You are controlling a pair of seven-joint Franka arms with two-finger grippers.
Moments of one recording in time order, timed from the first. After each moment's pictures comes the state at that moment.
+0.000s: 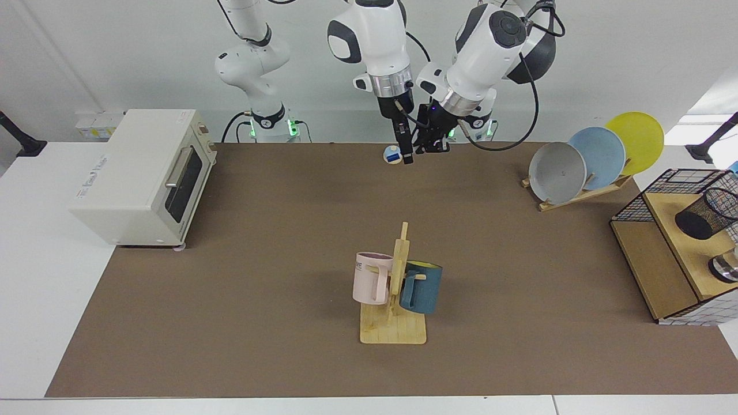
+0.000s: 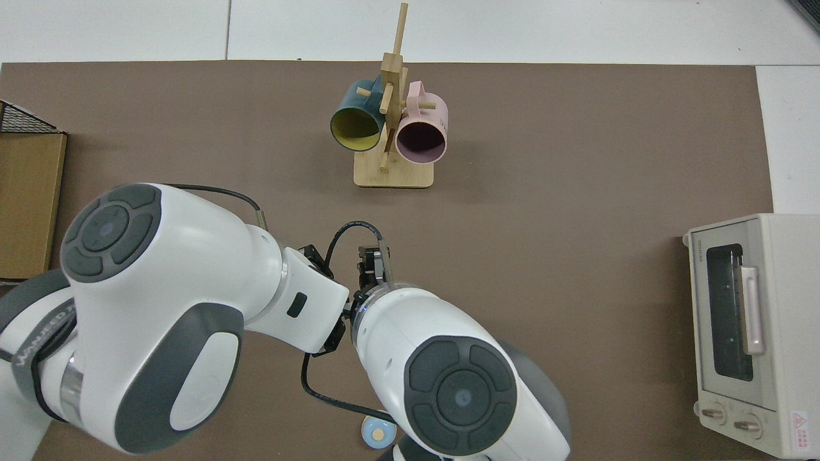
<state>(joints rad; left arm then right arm) -0.21 -0.09 -0.24 -1.87 -0.36 1.76 0.93 0.68 0.05 0.06 -1.81 0.05 2.16 2.24</state>
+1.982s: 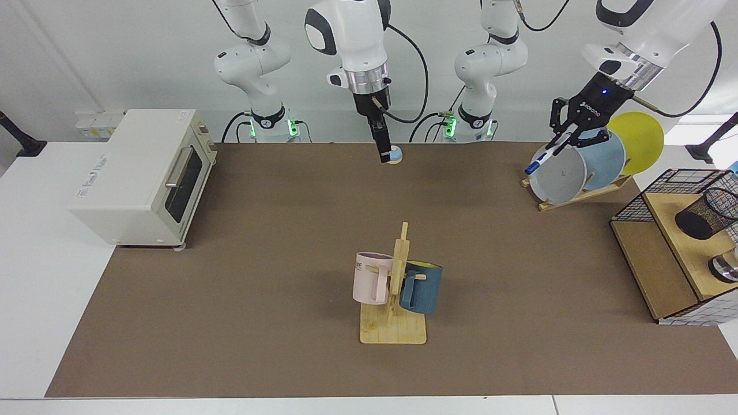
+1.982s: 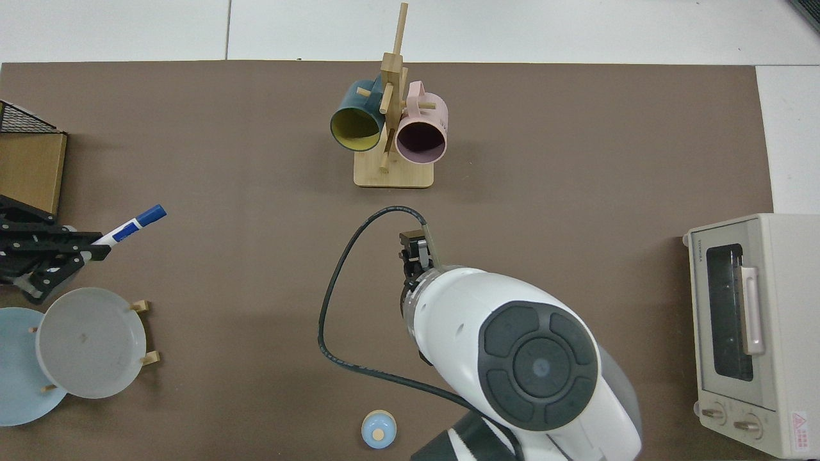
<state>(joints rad) 0.31 -0.19 -0.18 -1.83 -0.41 1.70 1.07 0.62 -0.01 0.04 -1.82 0.05 2.04 2.06</state>
